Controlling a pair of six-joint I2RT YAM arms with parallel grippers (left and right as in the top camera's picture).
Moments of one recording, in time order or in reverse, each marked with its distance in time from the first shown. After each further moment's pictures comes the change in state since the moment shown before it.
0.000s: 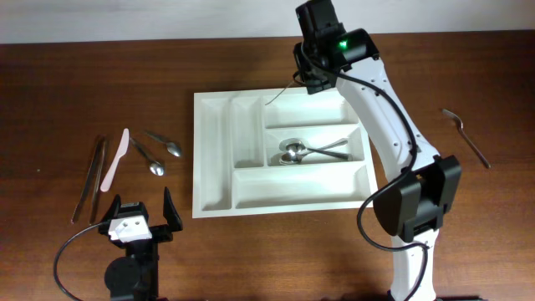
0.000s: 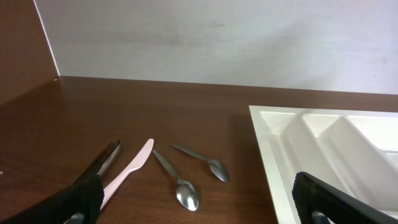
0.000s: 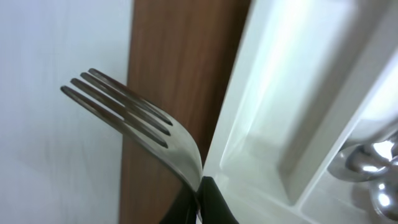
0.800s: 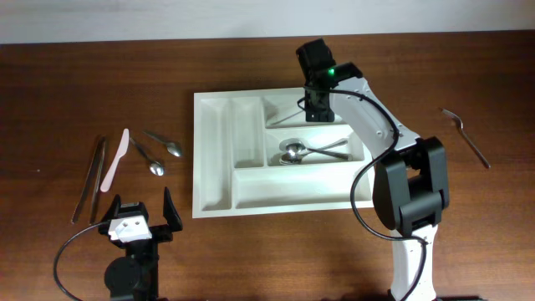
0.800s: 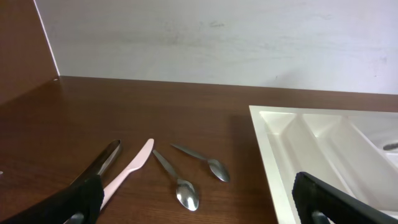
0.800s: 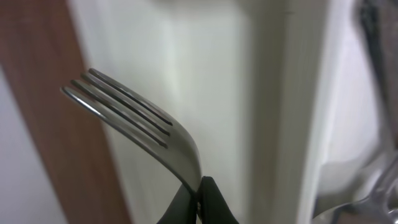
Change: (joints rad) left arm 0.000 0.000 0.000 0.000 0.000 0.000; right arm -0.028 0.036 -0.349 0.190 0.037 0.287
